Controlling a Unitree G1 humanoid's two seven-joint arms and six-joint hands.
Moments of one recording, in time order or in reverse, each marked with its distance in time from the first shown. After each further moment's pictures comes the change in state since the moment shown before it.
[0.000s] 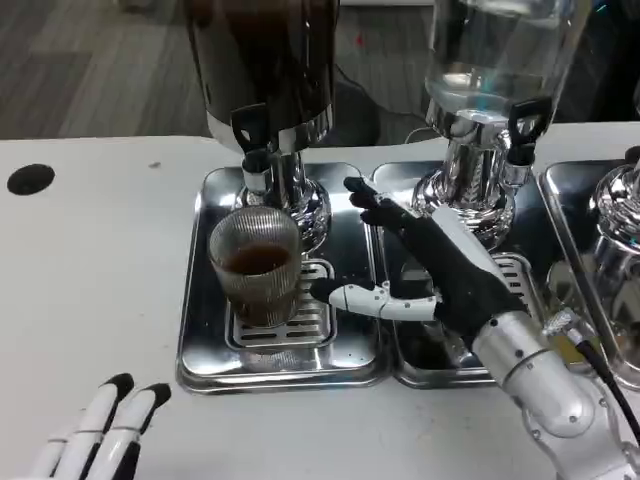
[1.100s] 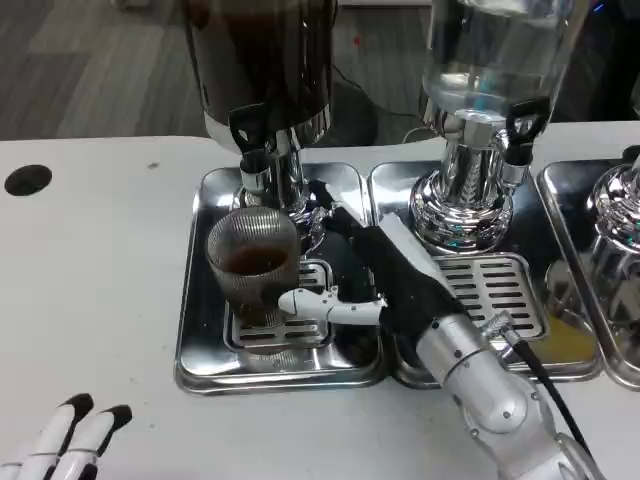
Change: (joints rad) left arm 0.013 -0.005 0.133 0.076 -0.099 -0.107 0.010; right arm -0.075 0.111 0.074 0.141 -0.027 0.011 -0.076
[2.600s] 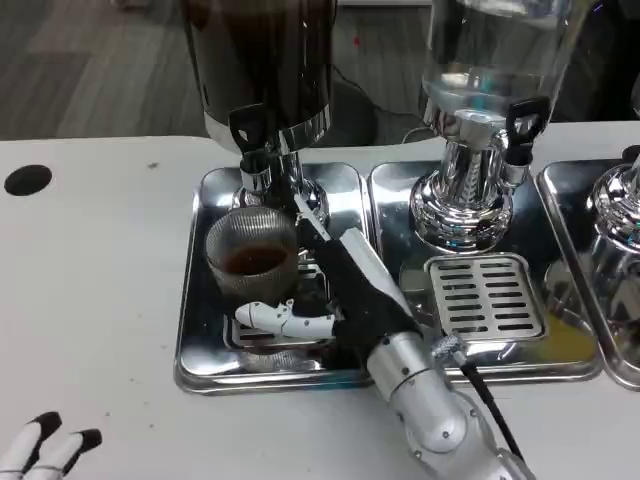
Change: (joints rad) left arm 0.004 0.002 0.109 0.055 -0.102 -0.073 -0.037; right arm -0.011 0.122 0.067 0.095 -0.030 0.003 -0.145
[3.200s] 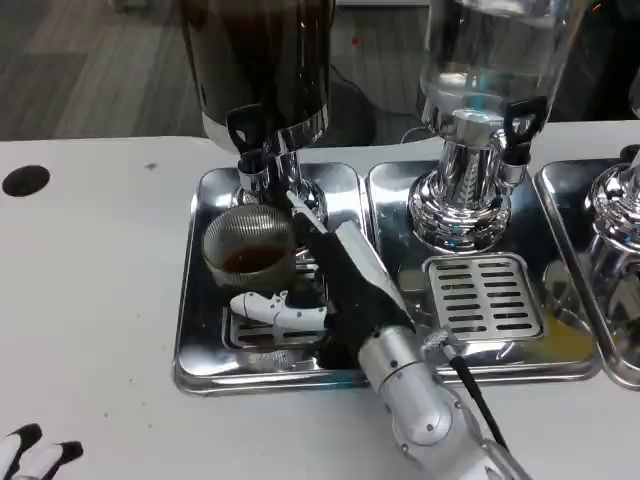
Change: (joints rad) left arm -0.015 0.001 0.034 0.042 -0.022 -0.012 -0.010; right arm -0.044 0.021 0.009 0.063 -0.005 0.000 -0.055
